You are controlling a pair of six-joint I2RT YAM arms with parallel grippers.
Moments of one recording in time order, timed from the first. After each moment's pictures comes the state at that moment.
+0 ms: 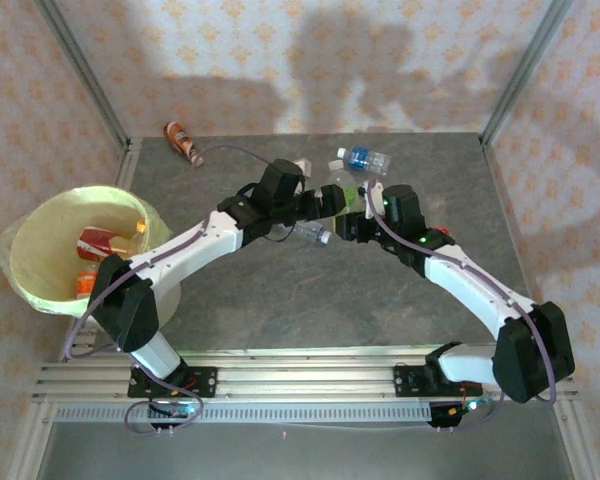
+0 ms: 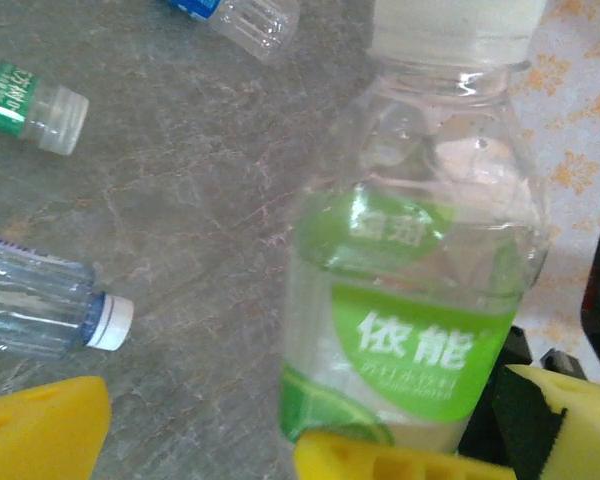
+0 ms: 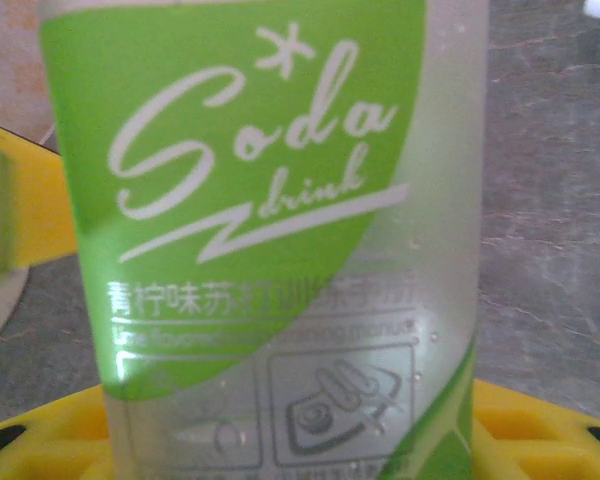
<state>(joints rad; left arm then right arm) -0.65 1.63 1.36 -0.32 0.14 -0.82 0.44 1.27 0.86 -0.17 -0.31 0.25</state>
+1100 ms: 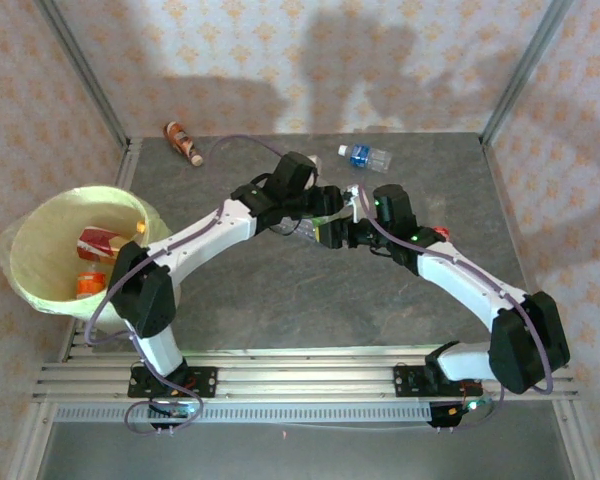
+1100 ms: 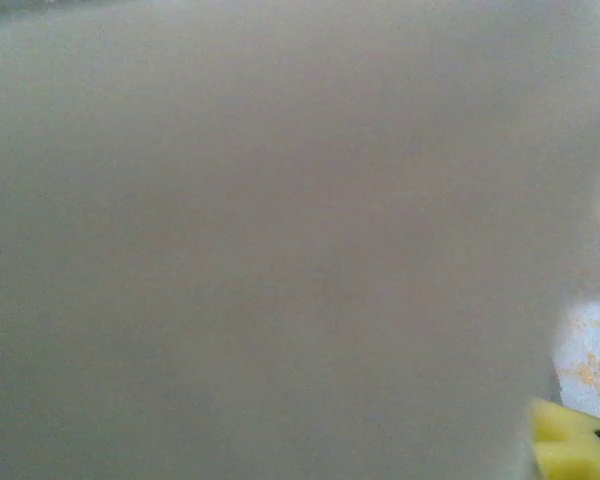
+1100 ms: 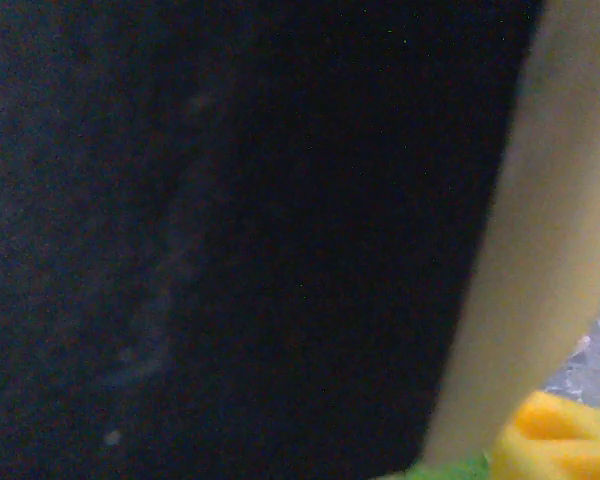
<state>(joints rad) -0.65 1.74 1.51 -0.46 0.12 -0.72 0.47 1.31 0.88 -0.14 -0.54 0.30</state>
